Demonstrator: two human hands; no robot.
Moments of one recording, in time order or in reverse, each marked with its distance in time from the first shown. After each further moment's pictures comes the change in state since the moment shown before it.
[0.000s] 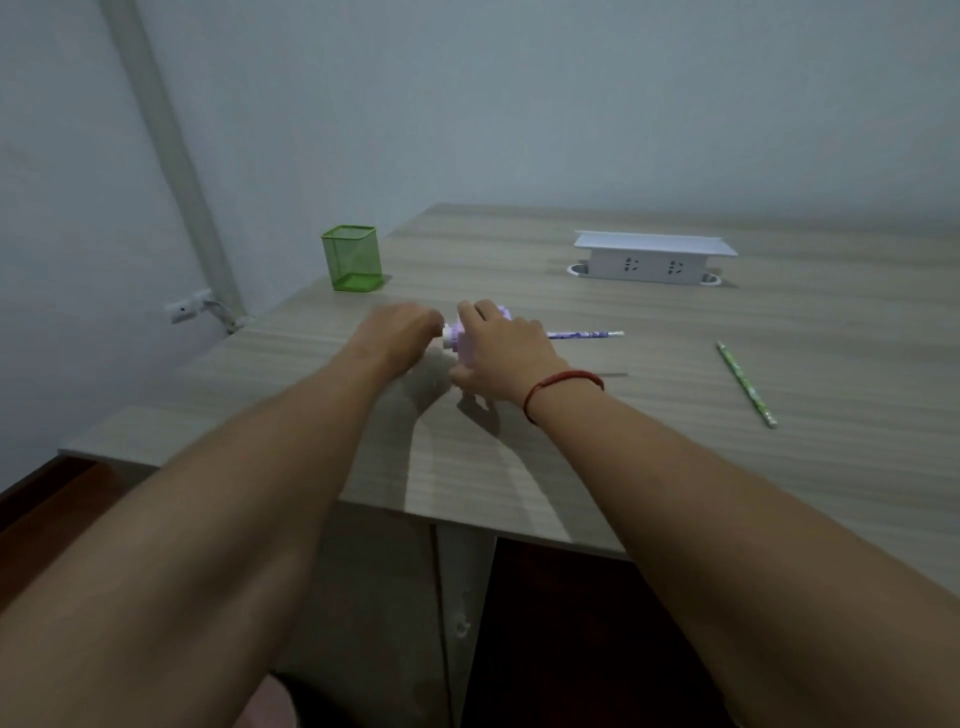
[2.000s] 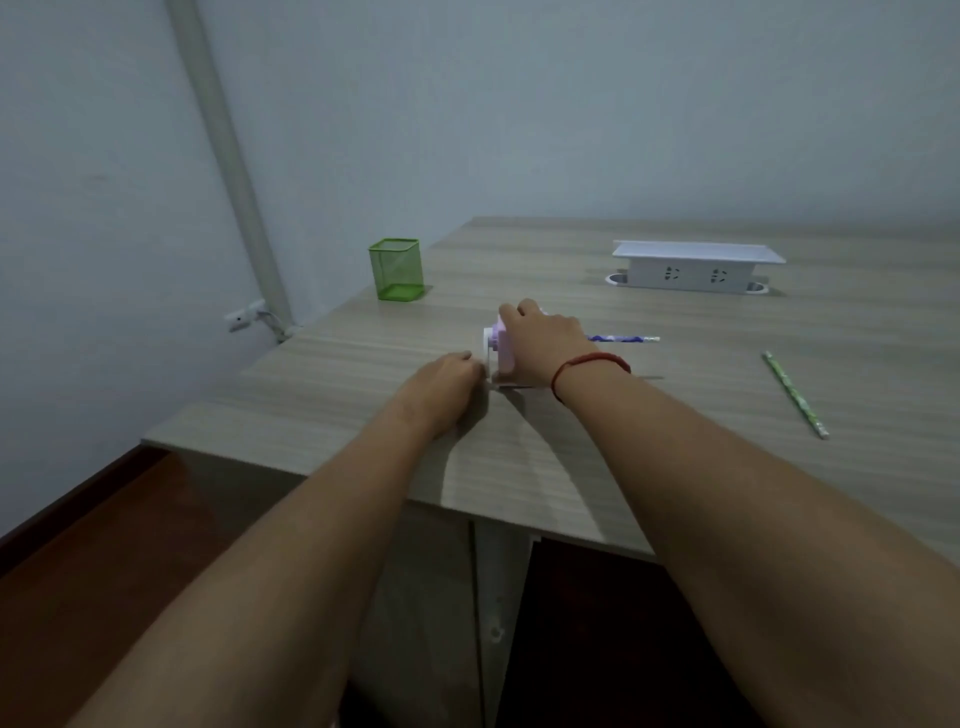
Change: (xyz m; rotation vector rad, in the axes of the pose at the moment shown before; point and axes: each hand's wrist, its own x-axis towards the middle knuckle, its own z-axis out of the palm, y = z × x) left_hand -0.046 0.020 0.018 -0.214 -0.043 -0.003; right_hand 0.015 0.002 -0.004 -0.024 -0.084 0.052
